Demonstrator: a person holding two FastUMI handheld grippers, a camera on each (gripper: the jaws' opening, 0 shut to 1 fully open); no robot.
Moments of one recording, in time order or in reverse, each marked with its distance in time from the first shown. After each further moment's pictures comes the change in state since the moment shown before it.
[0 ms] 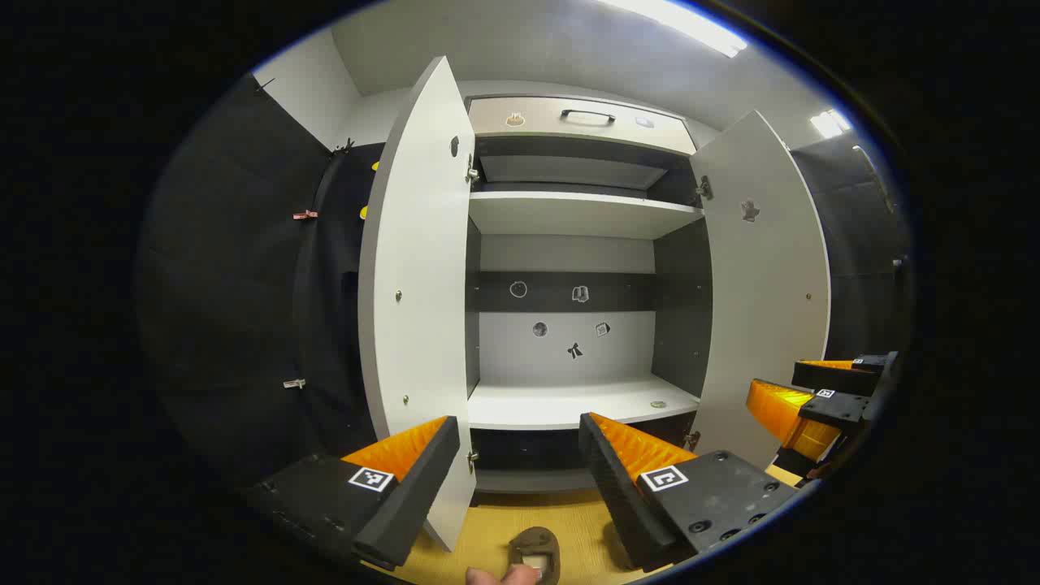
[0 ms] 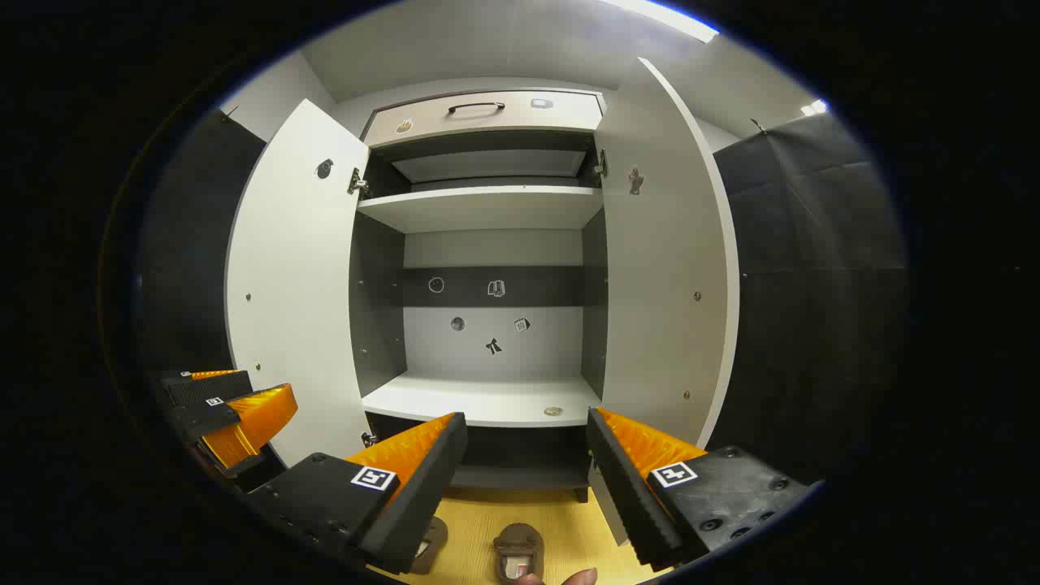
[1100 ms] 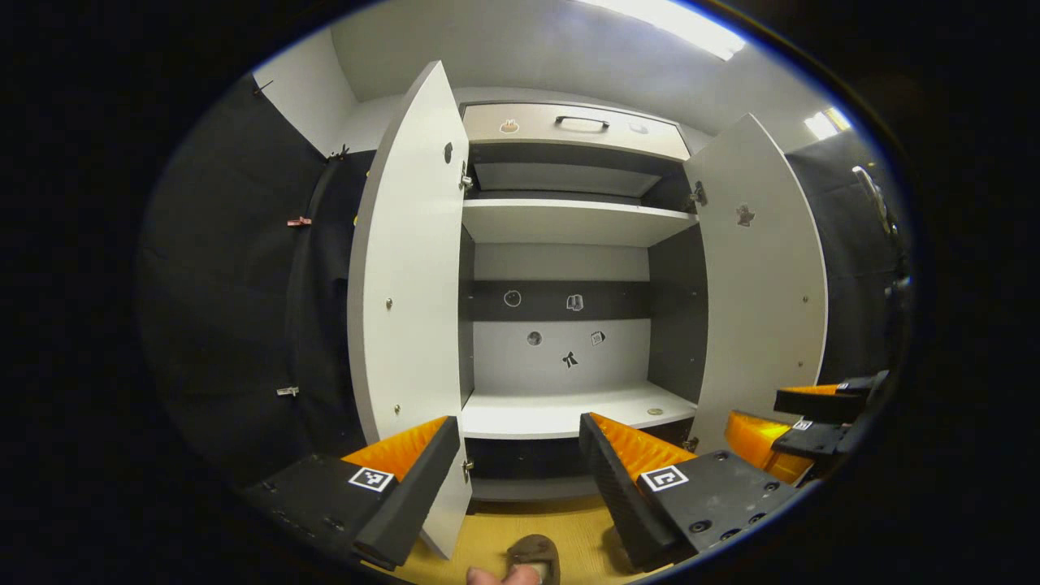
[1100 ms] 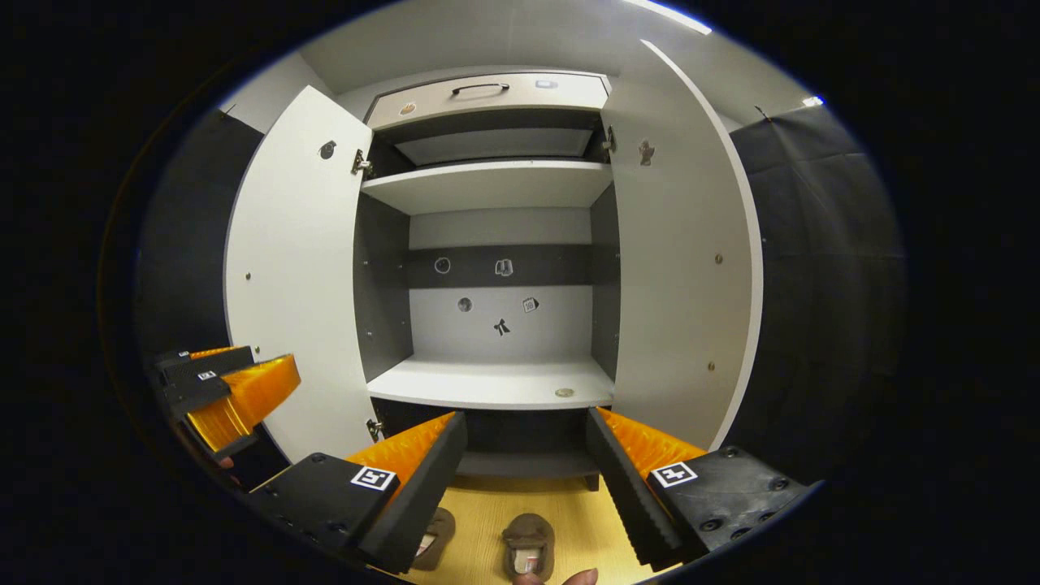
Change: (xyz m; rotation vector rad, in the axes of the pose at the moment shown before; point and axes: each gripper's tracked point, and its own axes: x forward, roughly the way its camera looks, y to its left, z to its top) left arm 0.007 -0.002 0.005 0.002 -0.045 -0.028; right arm 0.005 0.015 -0.046 0.016 0.086 0.030
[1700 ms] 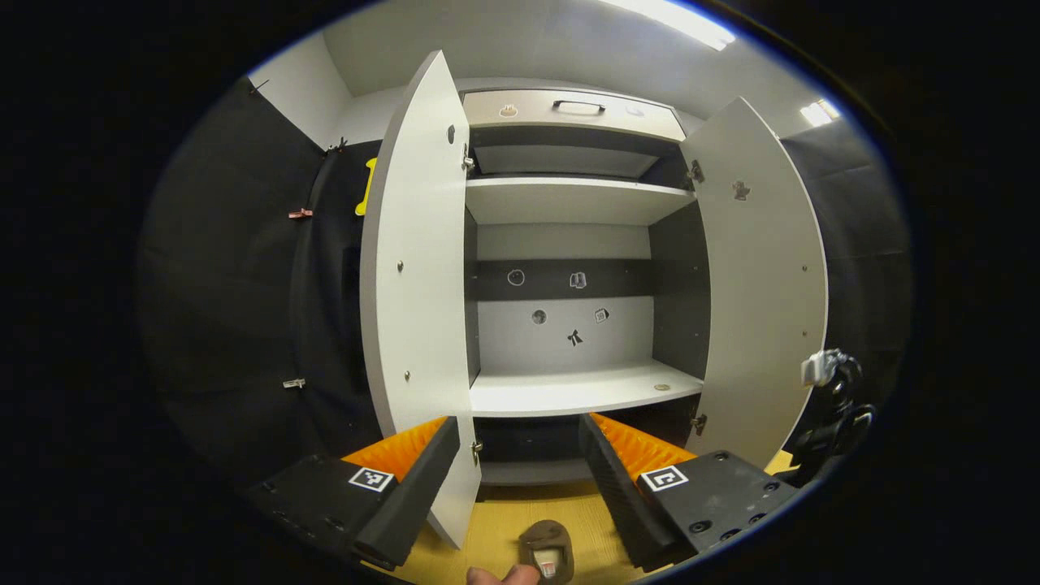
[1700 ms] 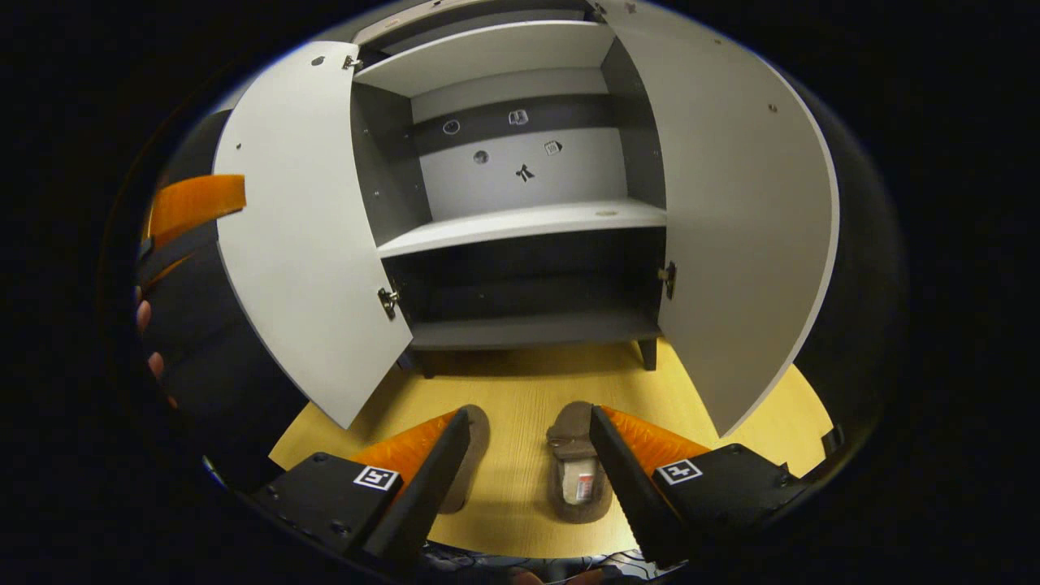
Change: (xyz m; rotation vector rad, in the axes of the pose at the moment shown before) left arm -0.011 0.008 -0.040 0.030 0.074 0.008; right arm 0.004 0.026 -0.211 0.104 0.446 0.093
